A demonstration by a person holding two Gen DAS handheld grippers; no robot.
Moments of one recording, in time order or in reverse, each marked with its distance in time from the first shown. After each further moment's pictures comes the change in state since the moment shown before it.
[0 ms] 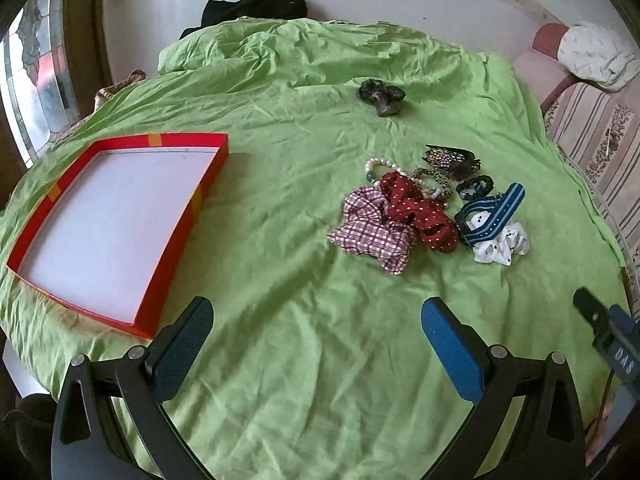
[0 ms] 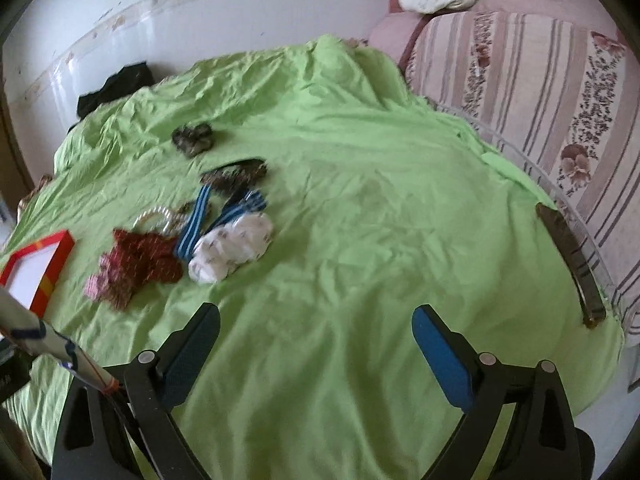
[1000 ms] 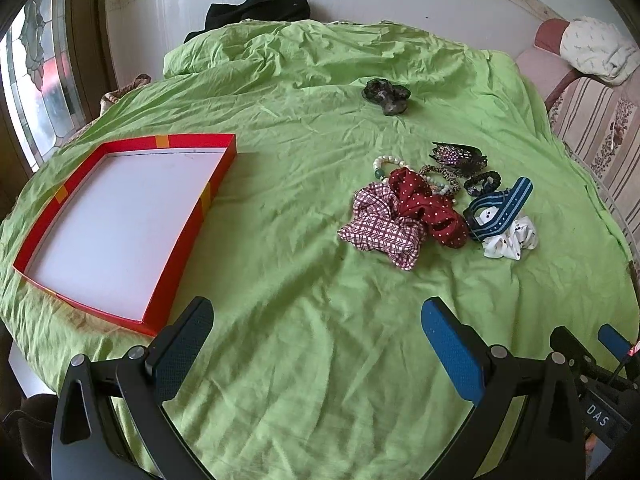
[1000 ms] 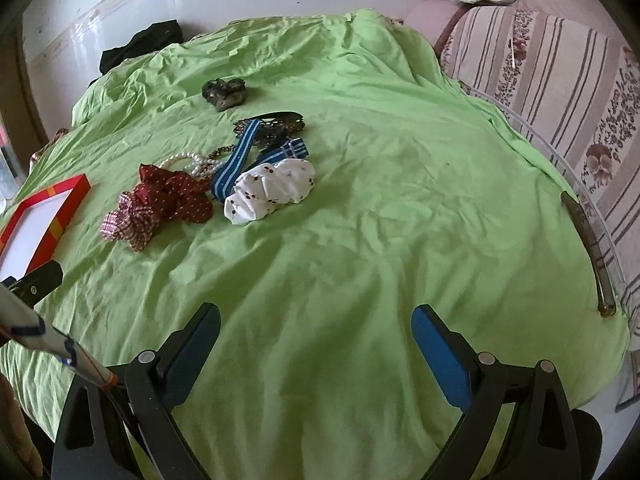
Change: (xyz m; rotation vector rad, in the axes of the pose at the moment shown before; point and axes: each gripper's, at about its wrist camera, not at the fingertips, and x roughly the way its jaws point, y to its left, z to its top) left arm 0.001 0.000 -0.004 0.010 -0.011 0.025; right arm 0.003 0.026 -0.029 -0.091 0.088 0.031
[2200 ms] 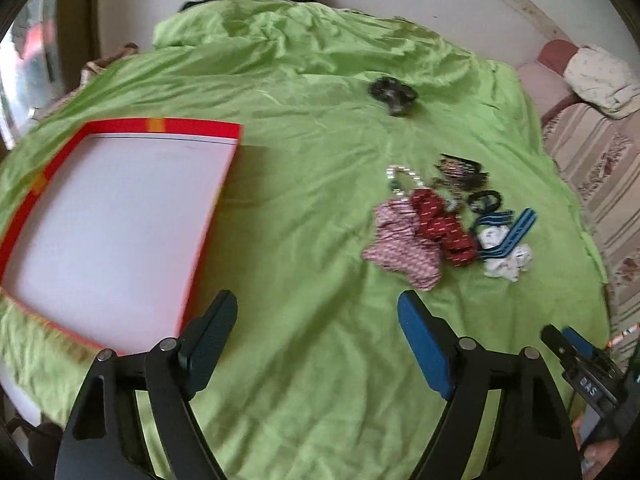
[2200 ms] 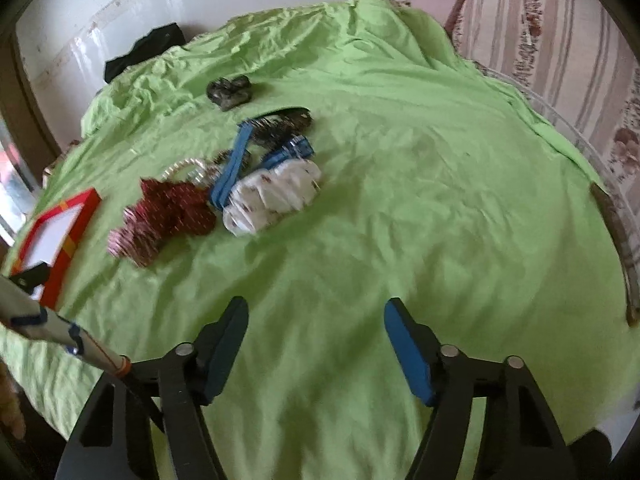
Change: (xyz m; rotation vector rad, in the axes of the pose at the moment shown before) left arm 0.019 0.048 0.033 -0.061 0.094 -0.160; right arm 0.019 -0.017 0.022 0.049 0.041 0.126
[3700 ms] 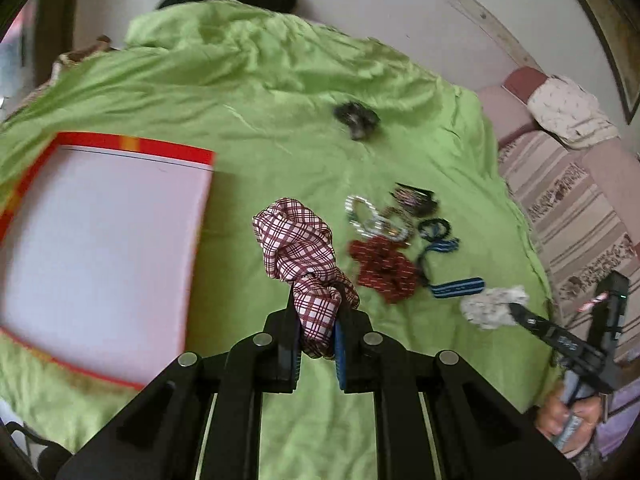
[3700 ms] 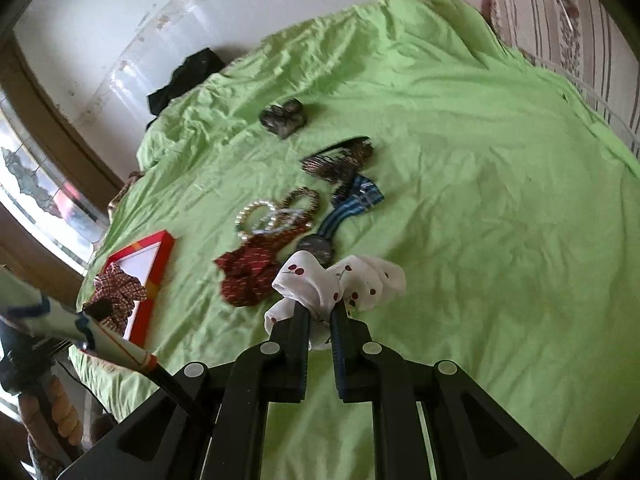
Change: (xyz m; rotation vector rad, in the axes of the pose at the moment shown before) left arm -0.042 0.024 0.028 -0.037 -0.007 -0.155; right arm -0.020 0.006 0.051 0.074 0.027 0.274
